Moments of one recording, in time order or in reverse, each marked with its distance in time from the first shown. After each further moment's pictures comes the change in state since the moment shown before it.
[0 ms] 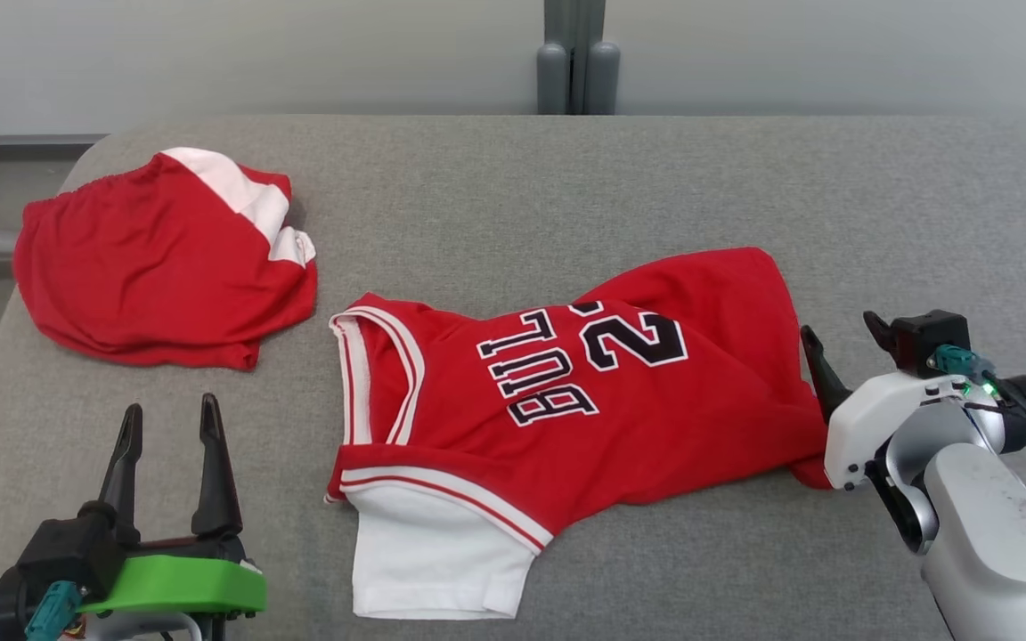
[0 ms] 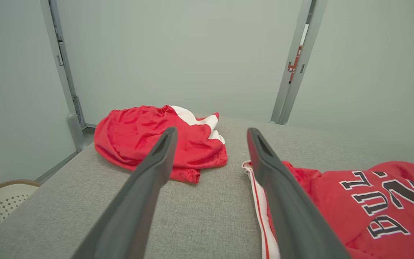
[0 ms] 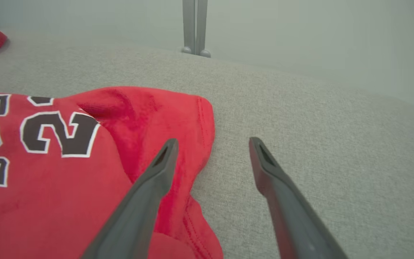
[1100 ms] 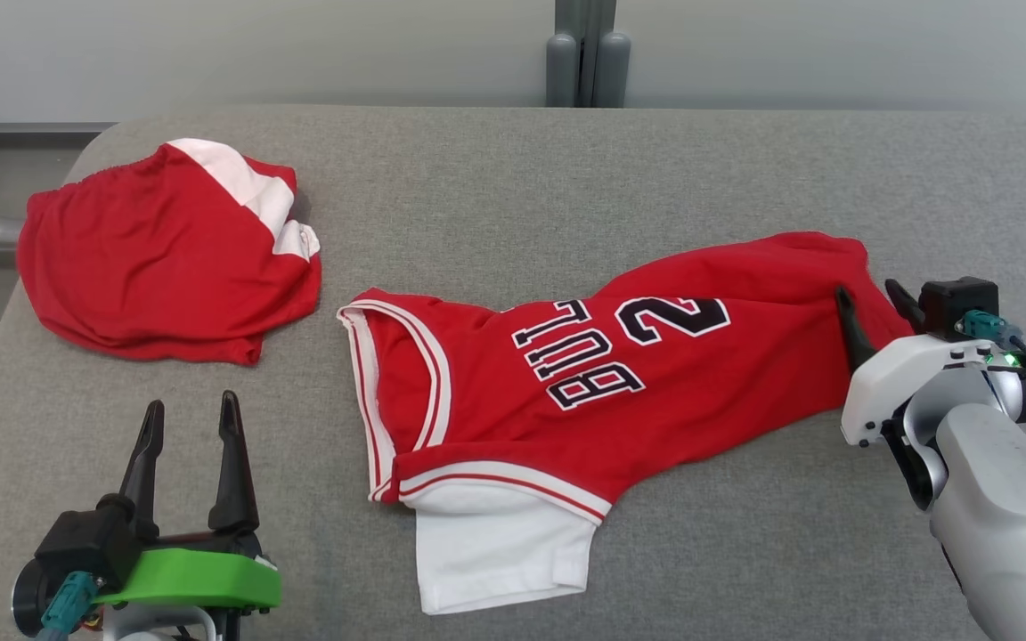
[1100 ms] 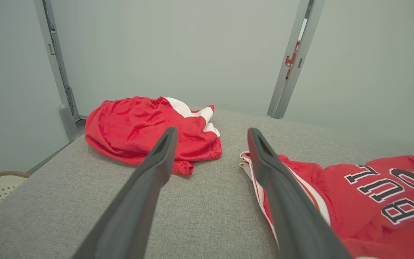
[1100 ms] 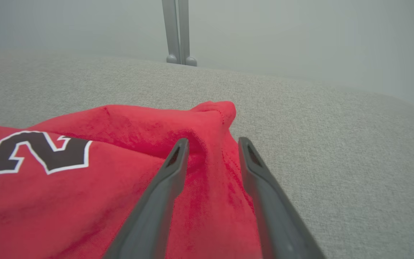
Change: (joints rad) left arm -0.020 -0.003 -0.034 0.035 -0.018 -0.002 -0.001; right arm -0.192 -0.019 0.047 0.330 0.089 0.001 -0.151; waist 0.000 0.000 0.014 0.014
